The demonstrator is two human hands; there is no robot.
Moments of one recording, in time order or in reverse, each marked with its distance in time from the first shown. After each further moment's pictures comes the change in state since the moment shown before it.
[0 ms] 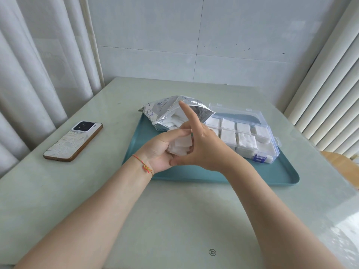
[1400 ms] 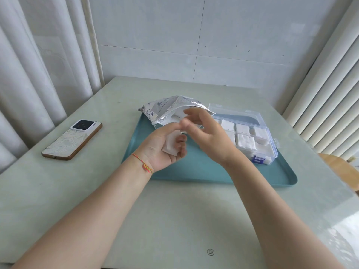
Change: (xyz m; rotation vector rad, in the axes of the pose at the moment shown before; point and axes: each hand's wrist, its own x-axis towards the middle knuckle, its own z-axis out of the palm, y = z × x) left_hand 0.006 0.004 -0.004 -0.039 0.132 0.015; right_hand 0.000 -0.006 -0.008 0.393 0.193 0.060
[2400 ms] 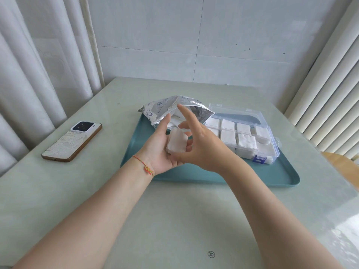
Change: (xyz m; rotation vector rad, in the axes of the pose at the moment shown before) left_hand 0.002 -0.004 0.000 -0.057 0.058 -0.137; right_hand 0.000 0.012 0.008 -0.395 -0.139 -0.099
